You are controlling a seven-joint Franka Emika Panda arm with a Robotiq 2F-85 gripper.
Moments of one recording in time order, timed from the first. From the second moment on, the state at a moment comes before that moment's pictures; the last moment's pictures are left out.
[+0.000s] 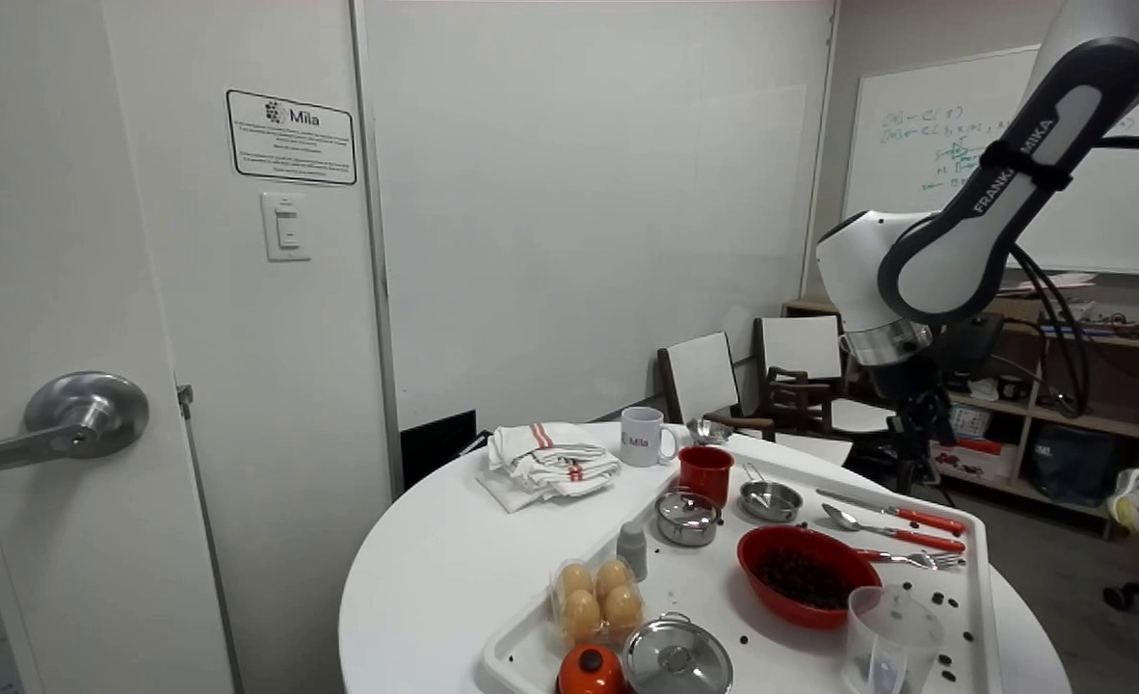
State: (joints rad) arm -0.05 0.53 -0.17 -2.11 -0.28 2.24 0.14
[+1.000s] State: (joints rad) arm -0.22 0.71 -0.13 -2.08 -0.21 2.54 -0.12
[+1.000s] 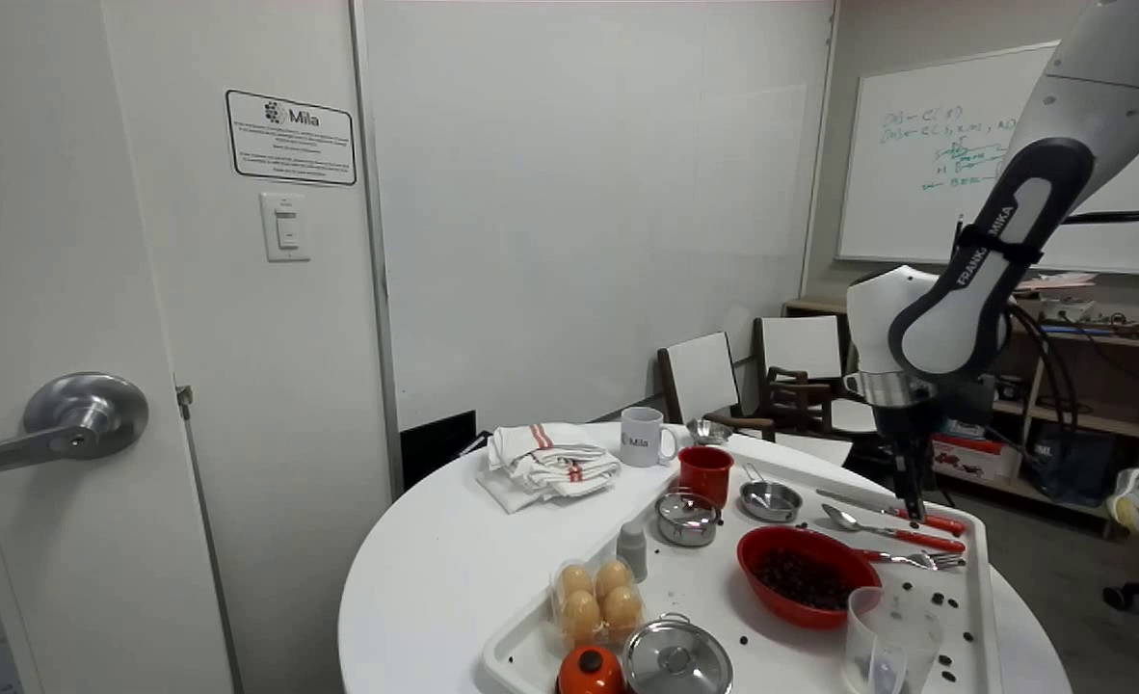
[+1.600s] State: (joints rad) arm -0.30 0.75 -0.08 -2.12 -0.12 2.59 -0.21
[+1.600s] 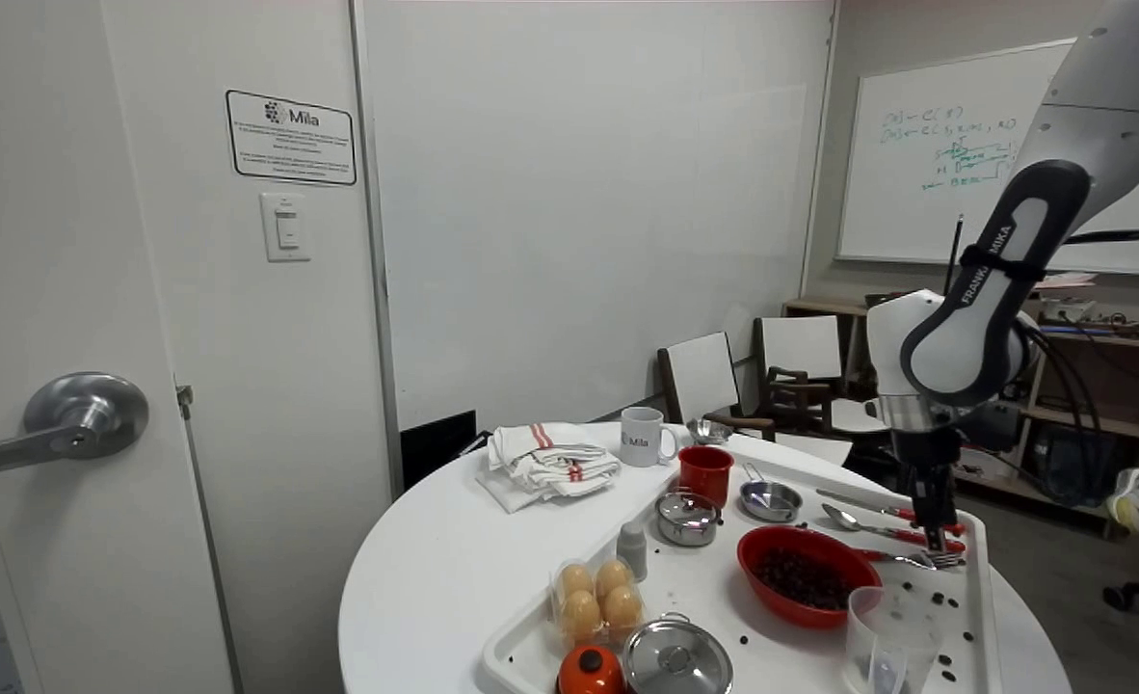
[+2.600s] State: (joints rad) arm -0.40 0.75 -0.07 -2.16 -0.09 2.69 -0.28
